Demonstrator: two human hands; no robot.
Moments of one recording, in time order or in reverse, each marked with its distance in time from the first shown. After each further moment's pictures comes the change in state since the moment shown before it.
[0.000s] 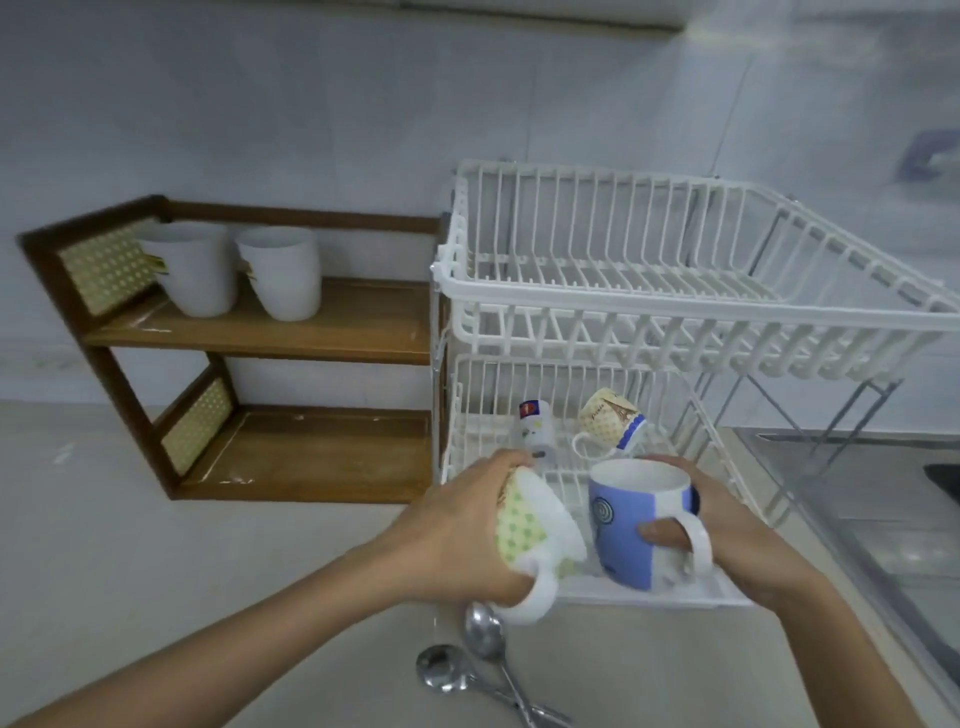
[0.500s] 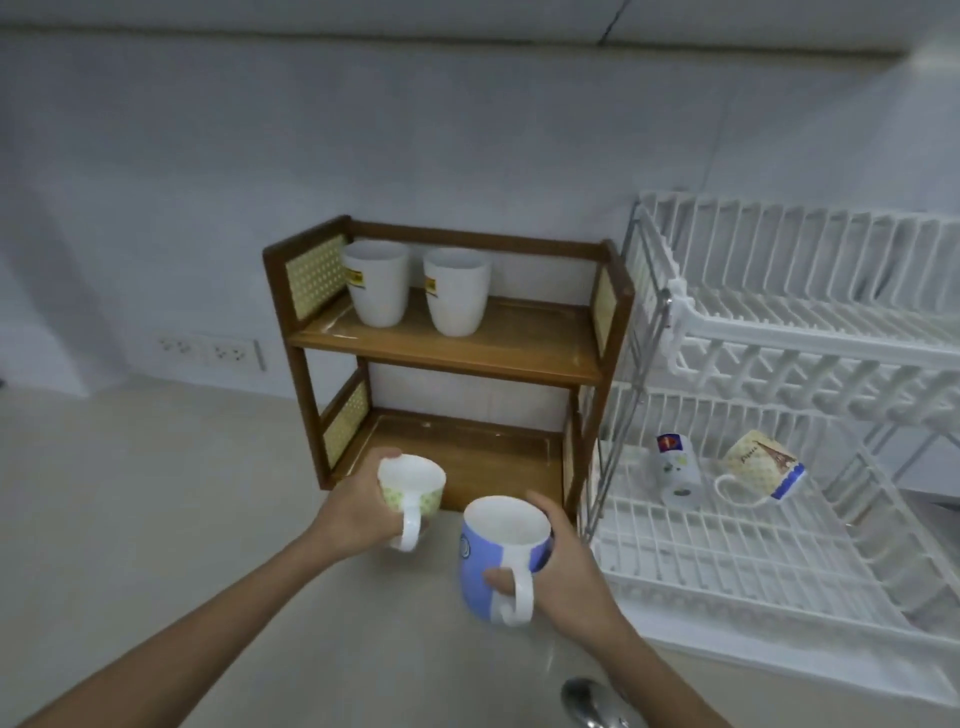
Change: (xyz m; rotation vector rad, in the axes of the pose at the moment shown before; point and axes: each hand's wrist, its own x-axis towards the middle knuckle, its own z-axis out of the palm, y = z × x) left_hand -0.077 -0.244 -0.067 -0.169 0.429 -0.525; right_hand 0.074 0.009 0.272 -0.102 -0.081 -0.093
